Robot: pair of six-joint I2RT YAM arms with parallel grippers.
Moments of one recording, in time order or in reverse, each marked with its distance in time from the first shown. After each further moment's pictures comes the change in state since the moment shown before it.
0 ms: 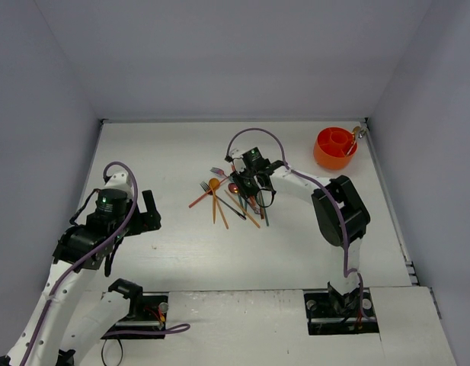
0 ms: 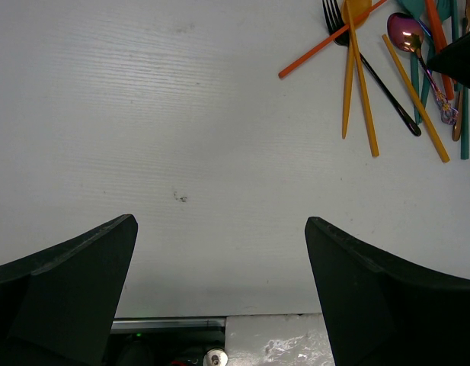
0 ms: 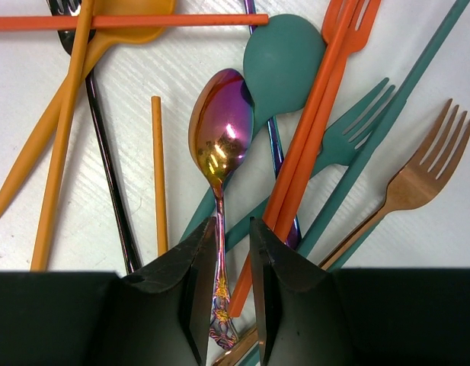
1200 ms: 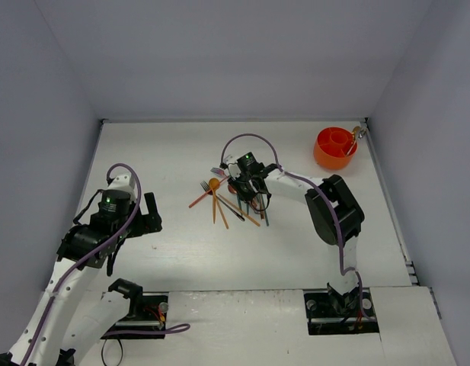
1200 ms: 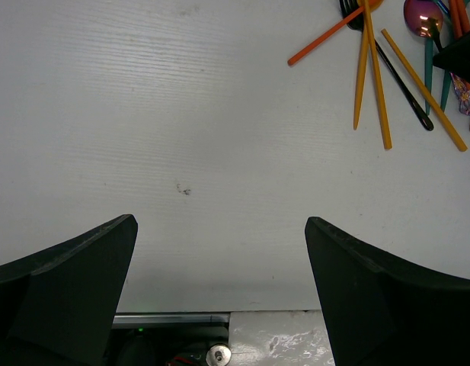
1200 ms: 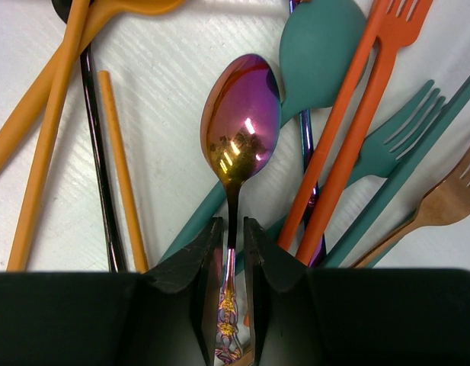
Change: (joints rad) left arm 0.000 0.006 -0.033 -0.001 0.000 -0.003; right arm 0.033 0.040 0.001 -0.009 0.035 -0.065
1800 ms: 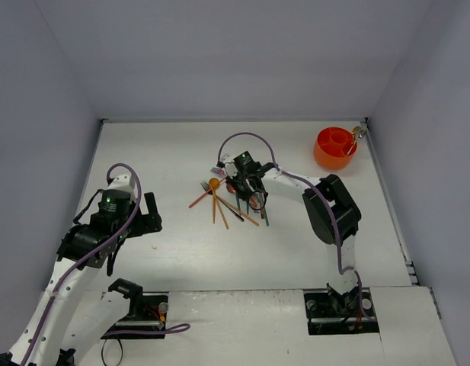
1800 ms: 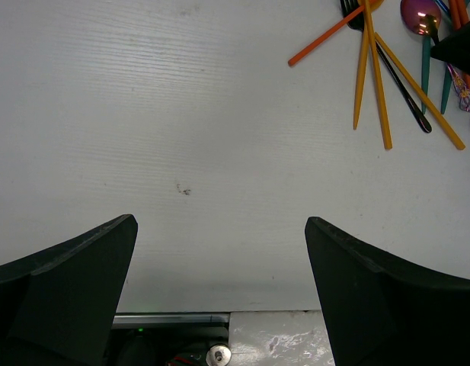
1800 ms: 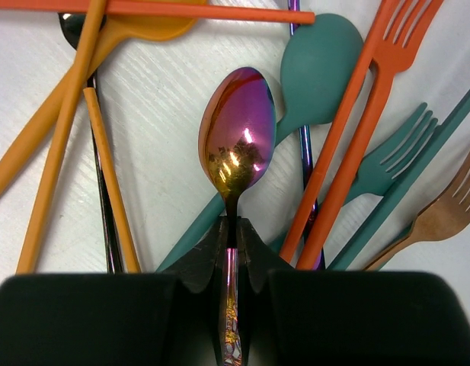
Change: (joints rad) left arm 0.000 0.001 0.000 0.001 0.000 0.000; right arm 0.020 0.022 0.043 -0.006 0.022 0.000
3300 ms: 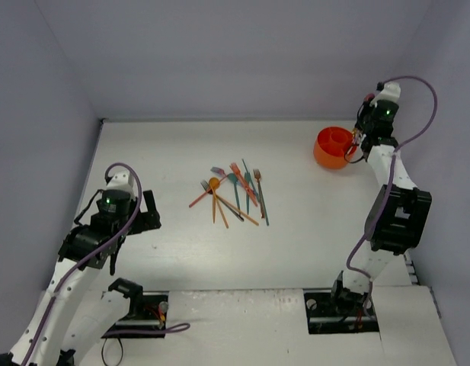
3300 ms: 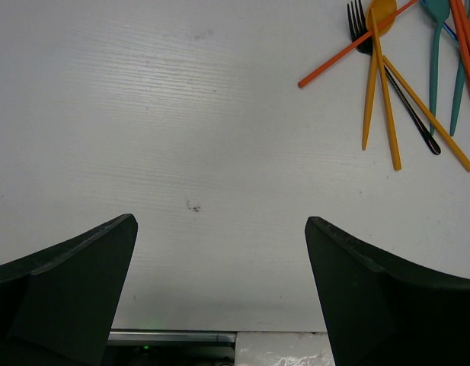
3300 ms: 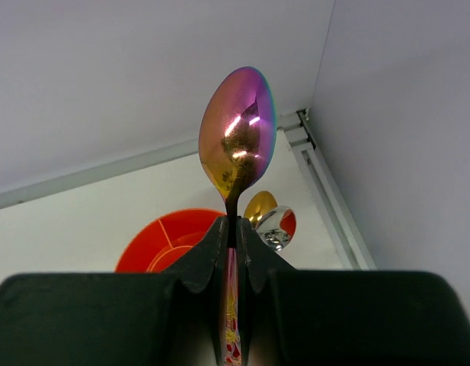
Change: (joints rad) left arm 0.000 -0.014 -0.026 0.054 -0.051 0.015; right arm -0.854 -0.262 0.037 0.451 0.094 0.232
